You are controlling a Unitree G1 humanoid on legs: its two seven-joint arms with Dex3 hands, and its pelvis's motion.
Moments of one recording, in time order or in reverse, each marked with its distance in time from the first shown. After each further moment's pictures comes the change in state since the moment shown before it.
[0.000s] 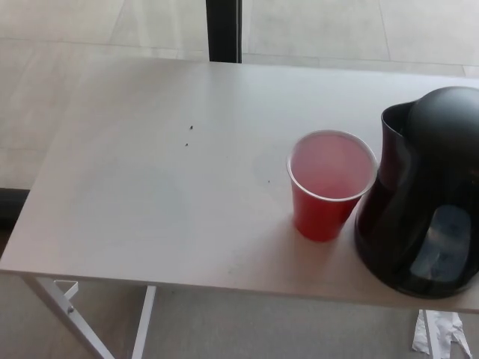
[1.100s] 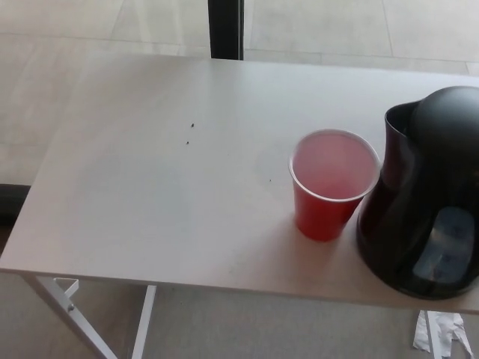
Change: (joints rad) left_arm -0.056 0.036 0.120 0.084 -0.099 -0.012 -0.129; right_arm -0.246 -0.200 0.107 -0.792 0.299 0.241 0.322
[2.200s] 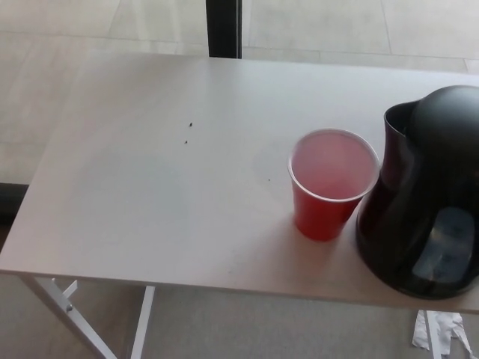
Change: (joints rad) left_arm -0.014 0.015 -0.019 0.038 -0.028 -0.029 -0.023; right_arm -0.129 0.050 0.280 -0.007 -0.149 0.153 -0.013
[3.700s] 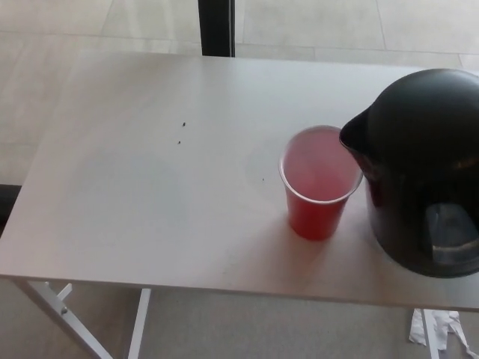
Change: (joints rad) left_arm -0.007 0.026 -0.051 -0.008 -0.003 -0.021 -0.005; right_arm -0.156 0.197 0.022 -0.236 -0.222 -0.049 -0.298
